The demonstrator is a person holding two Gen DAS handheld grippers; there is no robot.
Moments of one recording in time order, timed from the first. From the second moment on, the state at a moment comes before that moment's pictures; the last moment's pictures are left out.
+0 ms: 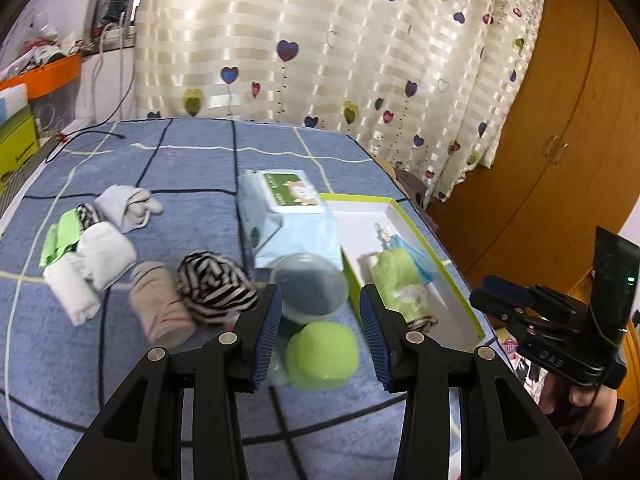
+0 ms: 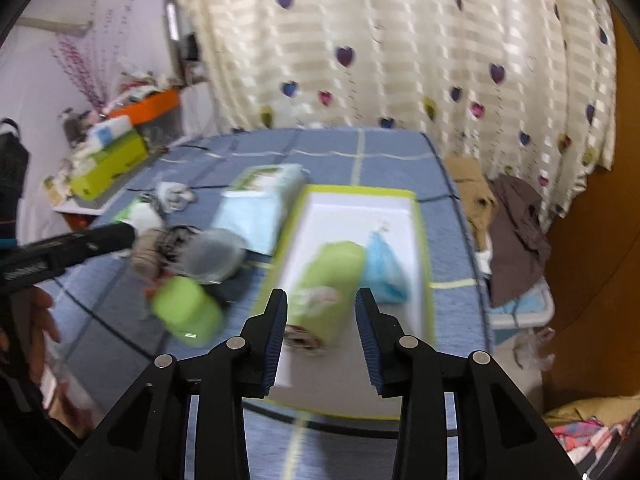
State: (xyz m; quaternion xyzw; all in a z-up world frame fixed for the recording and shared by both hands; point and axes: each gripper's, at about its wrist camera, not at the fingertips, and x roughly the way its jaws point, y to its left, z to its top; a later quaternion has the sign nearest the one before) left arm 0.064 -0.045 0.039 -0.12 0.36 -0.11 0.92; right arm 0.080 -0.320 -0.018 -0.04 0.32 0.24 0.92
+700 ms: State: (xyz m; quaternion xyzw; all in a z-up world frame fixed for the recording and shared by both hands) left arm 0.027 0.022 0.019 -0.15 0.37 -0.05 0.92; right arm 0.036 -0.268 -0.010 -0.03 0.31 0.31 0.90
